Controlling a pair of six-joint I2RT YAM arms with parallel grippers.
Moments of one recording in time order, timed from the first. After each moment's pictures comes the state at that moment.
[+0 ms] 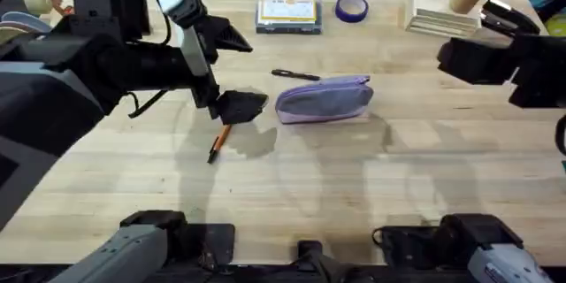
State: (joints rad) left arm 0.00 1.13 0.83 -0.59 0.85 0.97; right arm -0.01 0.70 1.00 -0.88 -0.16 0.12
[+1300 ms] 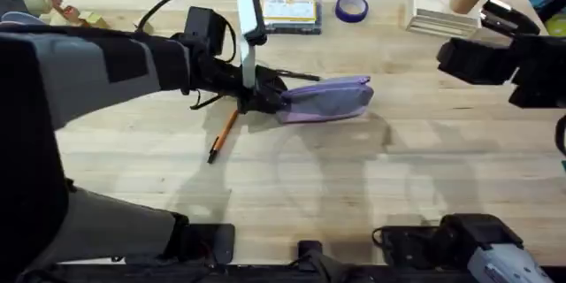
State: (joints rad) left arm -0.17 1.62 0.83 -0.34 0.91 0.97; right arm -0.01 0.70 1.00 -0.88 -0.16 0.12
